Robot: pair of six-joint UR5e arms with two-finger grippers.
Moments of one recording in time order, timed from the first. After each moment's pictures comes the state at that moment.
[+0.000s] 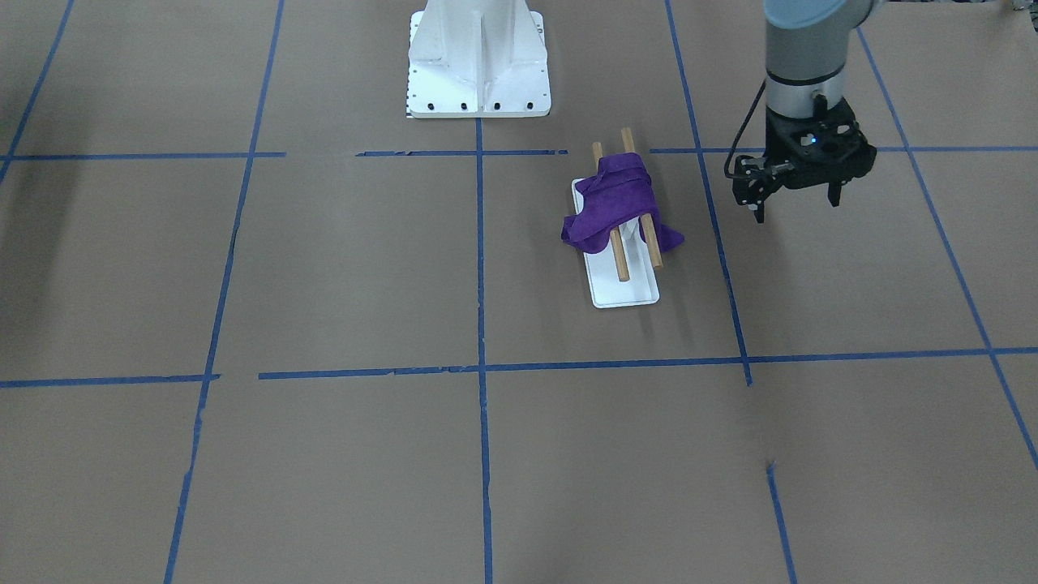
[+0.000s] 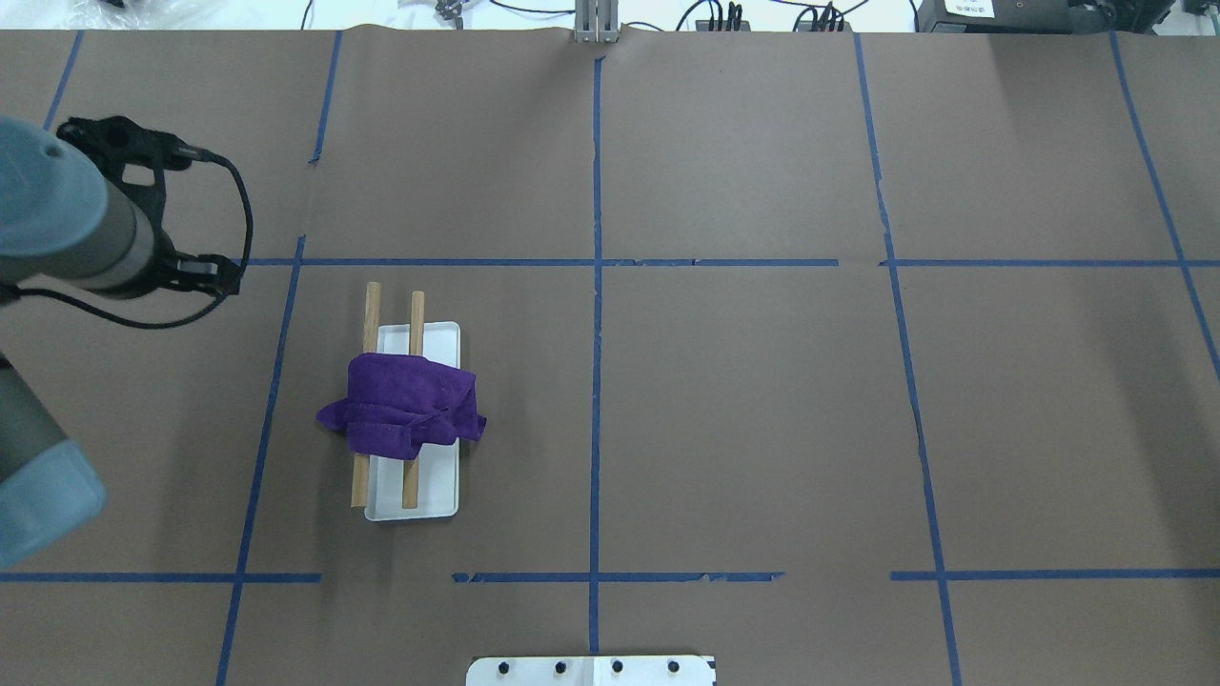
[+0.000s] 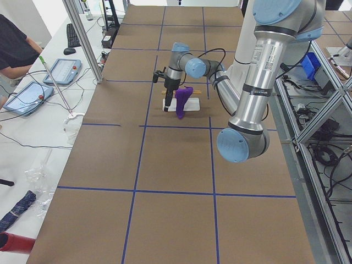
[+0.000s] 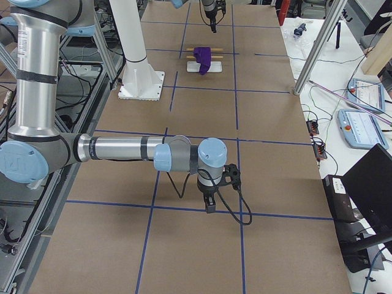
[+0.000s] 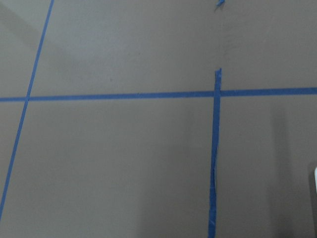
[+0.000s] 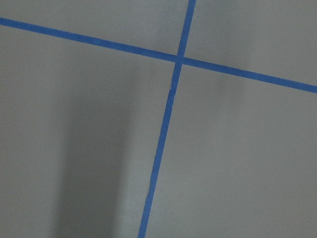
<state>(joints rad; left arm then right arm) -0.81 -1.83 -2.12 -1.28 -1.72 -0.86 1.55 -1.70 1.75 -1.60 2.32 -0.17</state>
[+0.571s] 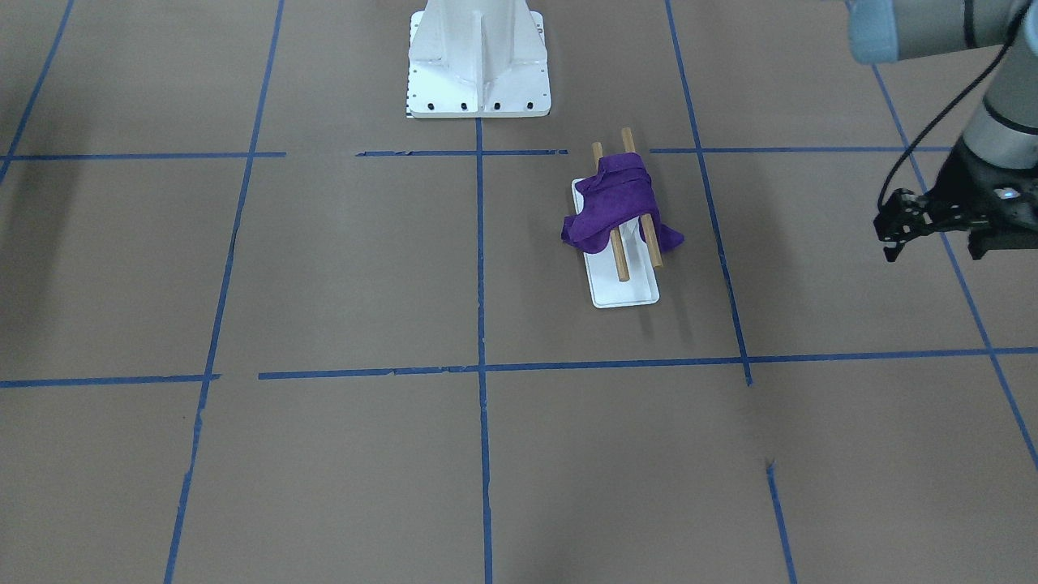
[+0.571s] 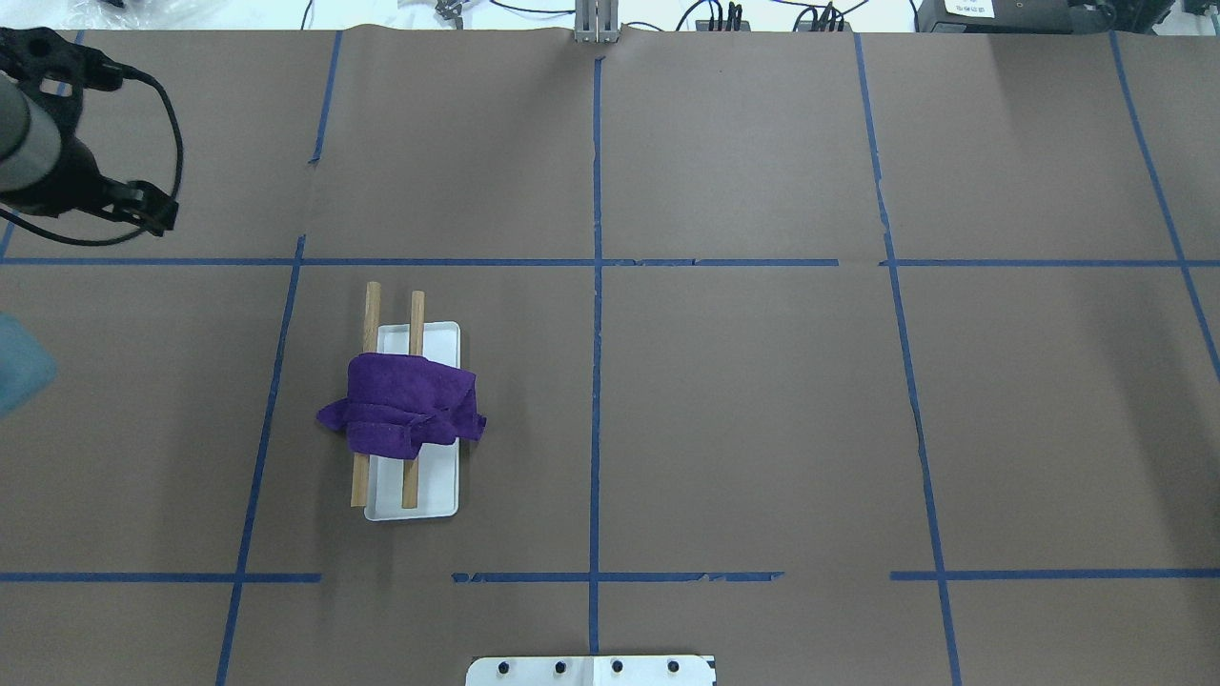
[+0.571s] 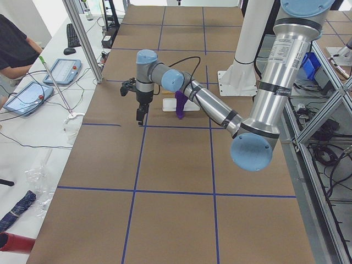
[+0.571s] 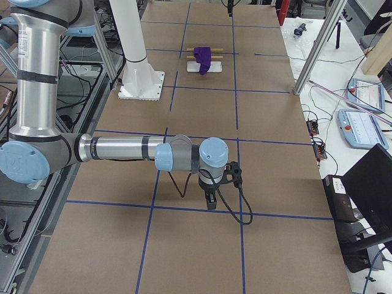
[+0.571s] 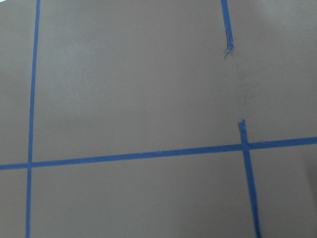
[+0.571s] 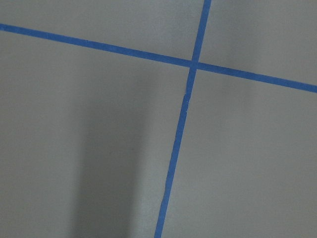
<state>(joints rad) -1.22 -1.81 -1.90 -1.40 -2.08 -0.39 1.55 -1.70 1.74 -1.60 2.37 -0.17</state>
